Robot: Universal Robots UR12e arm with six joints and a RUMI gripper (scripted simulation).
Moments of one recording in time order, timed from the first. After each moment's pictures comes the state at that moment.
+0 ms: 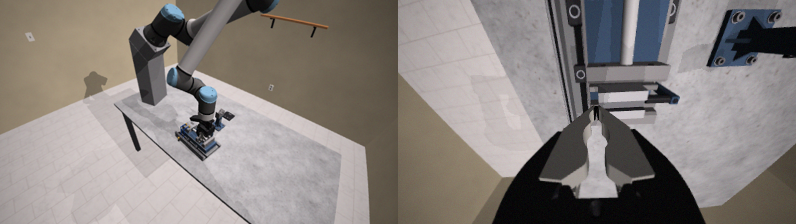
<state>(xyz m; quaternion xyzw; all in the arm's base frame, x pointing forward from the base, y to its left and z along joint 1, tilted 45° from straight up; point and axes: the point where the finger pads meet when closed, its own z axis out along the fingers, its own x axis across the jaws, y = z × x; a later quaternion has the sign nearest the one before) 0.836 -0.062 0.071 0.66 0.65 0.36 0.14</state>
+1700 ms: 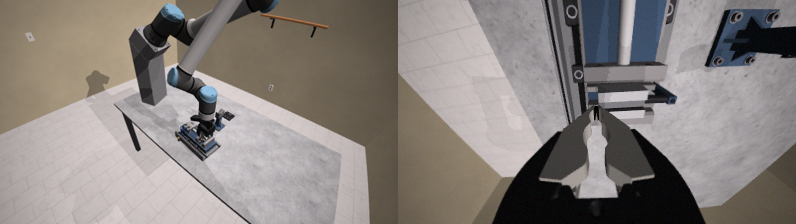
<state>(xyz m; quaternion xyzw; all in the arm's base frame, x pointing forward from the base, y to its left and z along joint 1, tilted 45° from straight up) 0.836 -0.059 0.072 0.66 0.65 0.36 0.14</state>
